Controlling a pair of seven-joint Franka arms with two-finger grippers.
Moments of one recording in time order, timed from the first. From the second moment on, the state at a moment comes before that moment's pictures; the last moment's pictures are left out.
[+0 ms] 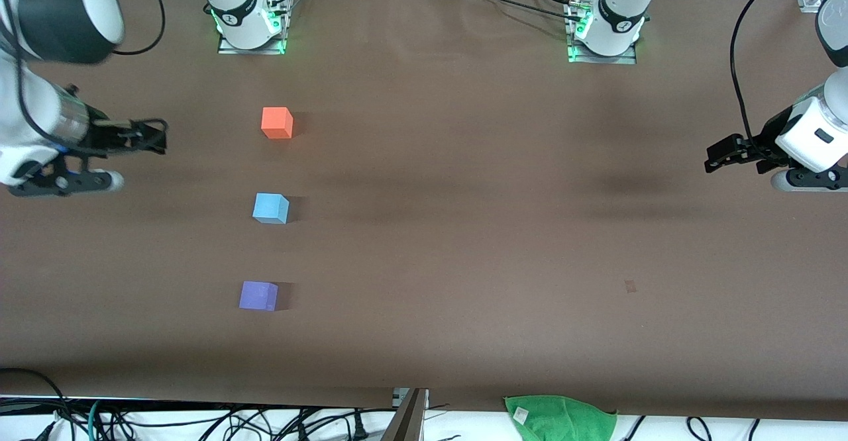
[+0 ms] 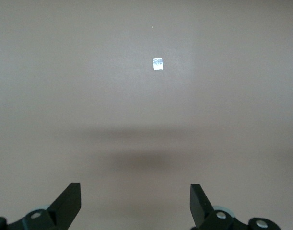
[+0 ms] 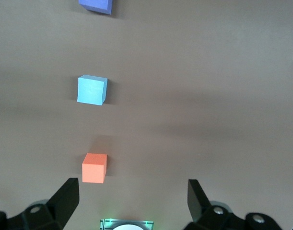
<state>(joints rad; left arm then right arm) 0.11 0.05 -0.06 -1.76 -0.02 1.79 0.03 0.28 0.21 -0.21 -1.42 -0.04 1.43 -0.05</state>
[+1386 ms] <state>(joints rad) 0.11 0.05 -0.07 -1.76 -0.02 1.79 0.03 0.04 0.01 0.00 -1.56 -0.04 1.45 -0.04</state>
